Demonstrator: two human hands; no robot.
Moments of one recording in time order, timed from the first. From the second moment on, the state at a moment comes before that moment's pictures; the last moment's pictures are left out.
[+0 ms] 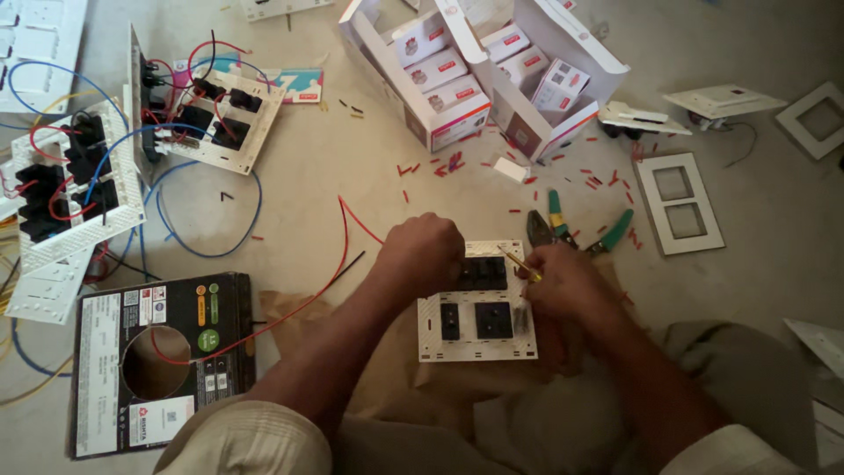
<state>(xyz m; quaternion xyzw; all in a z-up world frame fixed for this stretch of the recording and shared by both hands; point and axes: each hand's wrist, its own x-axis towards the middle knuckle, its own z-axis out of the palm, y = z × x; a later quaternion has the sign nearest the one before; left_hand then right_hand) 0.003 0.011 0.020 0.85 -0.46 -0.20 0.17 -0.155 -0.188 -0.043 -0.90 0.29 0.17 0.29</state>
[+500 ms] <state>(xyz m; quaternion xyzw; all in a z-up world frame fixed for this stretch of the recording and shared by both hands) 0.007 0.008 0.019 0.86 -0.43 -0.23 0.15 -0.145 -0.142 0.078 -0.92 0.19 0.07 0.34</state>
